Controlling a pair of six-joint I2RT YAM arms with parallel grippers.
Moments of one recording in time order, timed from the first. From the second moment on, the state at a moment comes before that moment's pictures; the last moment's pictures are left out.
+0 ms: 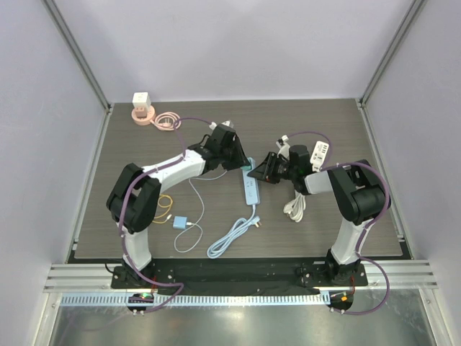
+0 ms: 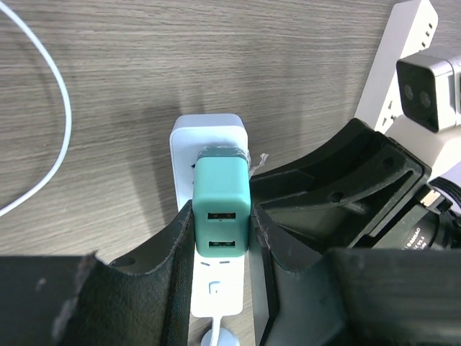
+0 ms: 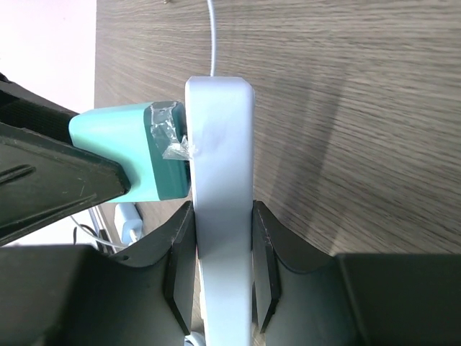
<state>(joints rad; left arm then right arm) -0.66 1.87 1.34 -0.20 0.07 -0.82 0.29 1.84 0.73 0.58 -0.62 0.73</state>
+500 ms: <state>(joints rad) -0.68 1.69 1.33 -0.20 0.16 -0.83 0.26 1.86 0.74 0.53 -0.52 0.77</state>
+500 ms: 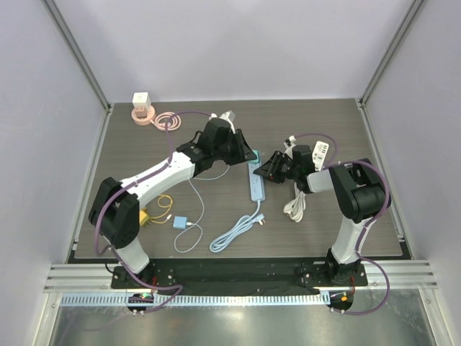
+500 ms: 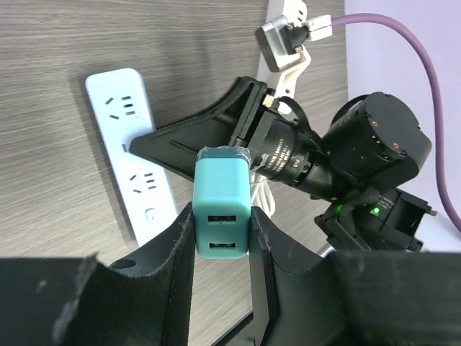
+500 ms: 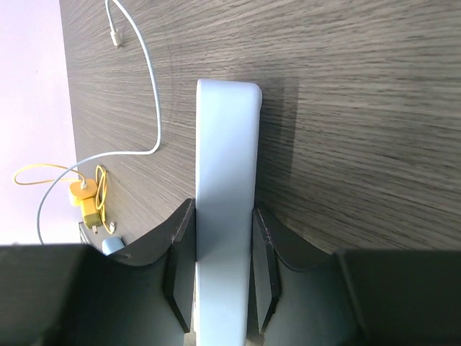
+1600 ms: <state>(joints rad) -0.58 1.21 0.94 -1.18 -0.39 -0.88 0.23 1.84 0.73 0.53 -0.51 0.77</state>
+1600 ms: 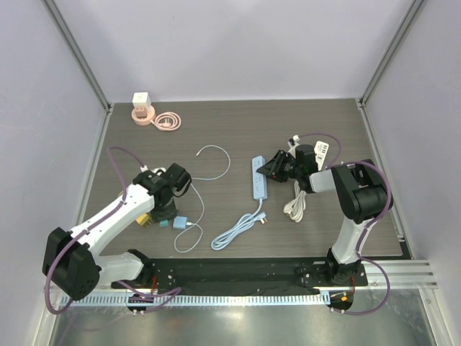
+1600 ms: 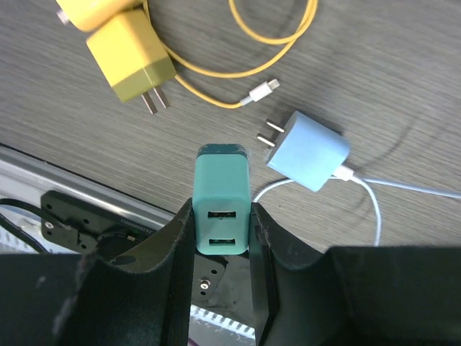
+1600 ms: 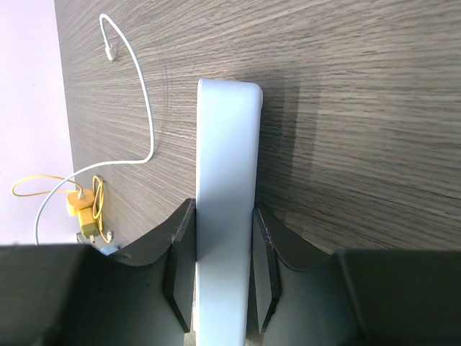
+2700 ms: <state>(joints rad) -0.48 1.08 0.89 -0.97 -0.30 -0.87 0.23 1.83 0.74 0.51 -0.50 0.76</state>
